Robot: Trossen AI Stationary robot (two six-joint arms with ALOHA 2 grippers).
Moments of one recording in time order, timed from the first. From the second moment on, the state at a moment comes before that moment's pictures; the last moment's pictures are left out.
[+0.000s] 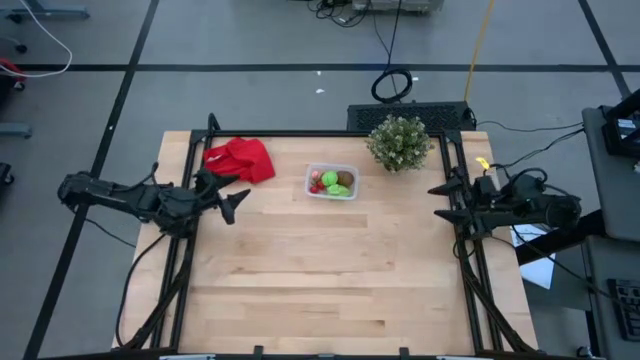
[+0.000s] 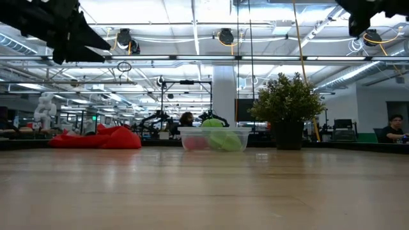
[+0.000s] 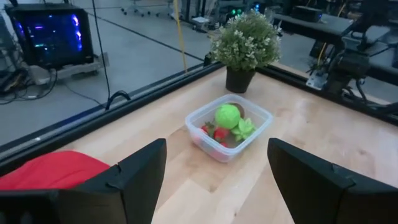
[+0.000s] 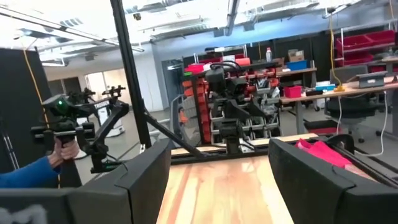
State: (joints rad) left arm -0.21 0.45 0.41 -0.31 -0.72 -0.39; right arm 0.09 0.00 0.36 -0.19 0.00 0.17
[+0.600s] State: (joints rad) left arm -0.20 0.45 0.13 0.08 -0.65 -0.32; right arm -0.04 0.00 0.05 0.08 -0.10 0.15
